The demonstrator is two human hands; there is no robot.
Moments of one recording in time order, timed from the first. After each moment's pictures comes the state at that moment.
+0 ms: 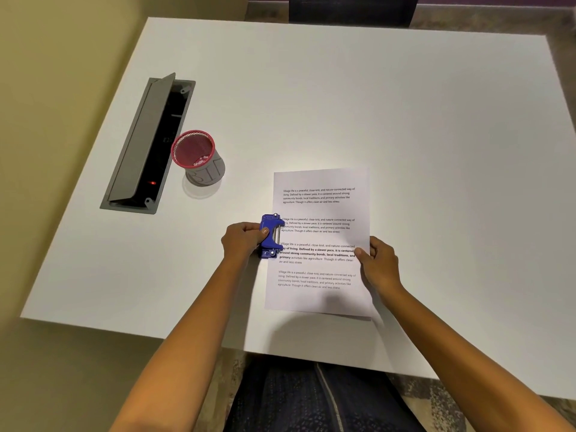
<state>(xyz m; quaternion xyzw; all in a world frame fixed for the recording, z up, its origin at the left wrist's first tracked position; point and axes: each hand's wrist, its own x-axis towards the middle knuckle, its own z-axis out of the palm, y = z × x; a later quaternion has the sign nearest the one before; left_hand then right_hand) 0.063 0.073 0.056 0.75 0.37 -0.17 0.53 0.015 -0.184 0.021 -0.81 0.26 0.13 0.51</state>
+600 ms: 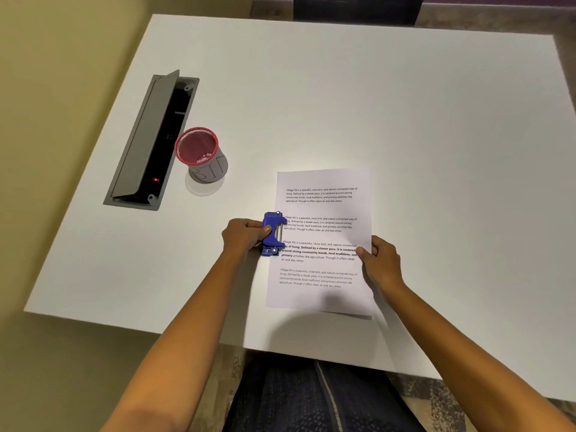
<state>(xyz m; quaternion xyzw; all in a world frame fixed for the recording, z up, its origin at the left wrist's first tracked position) 0.069 0.079 0.059 0.75 0.36 -0.20 0.52 0.017 -0.186 0.024 -0.82 0.26 0.14 0.49</state>
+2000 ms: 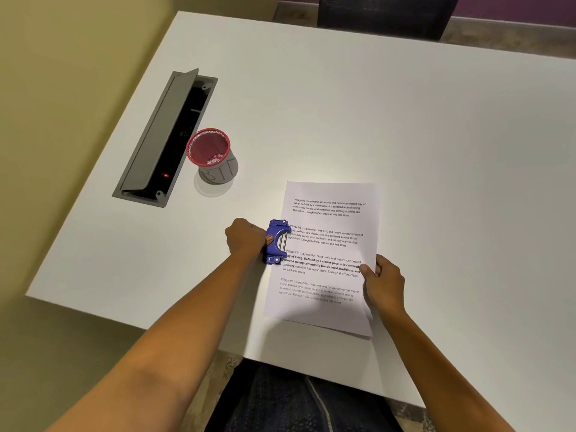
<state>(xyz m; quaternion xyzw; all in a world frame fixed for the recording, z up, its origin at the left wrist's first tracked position) 0.085 0.074 0.046 0.82 0.40 -0.17 0.36 0.016 -0.183 0.019 -0.82 0.27 0.14 0.49</state>
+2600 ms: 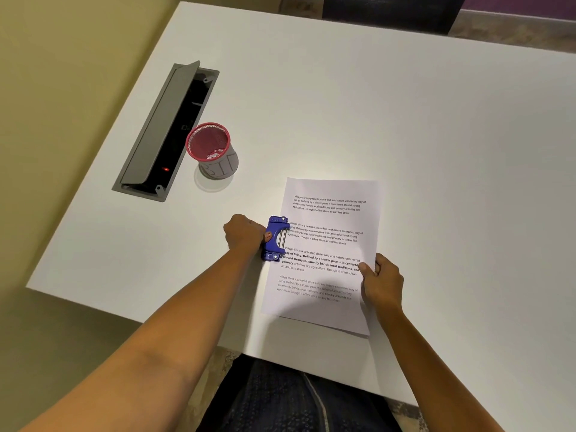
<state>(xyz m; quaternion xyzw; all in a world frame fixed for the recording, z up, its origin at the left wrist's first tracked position) 0.088 0.073 0.044 0.81 0.42 -0.17 0.36 0.017 -0.182 0.015 -0.82 0.28 0.14 0.48</state>
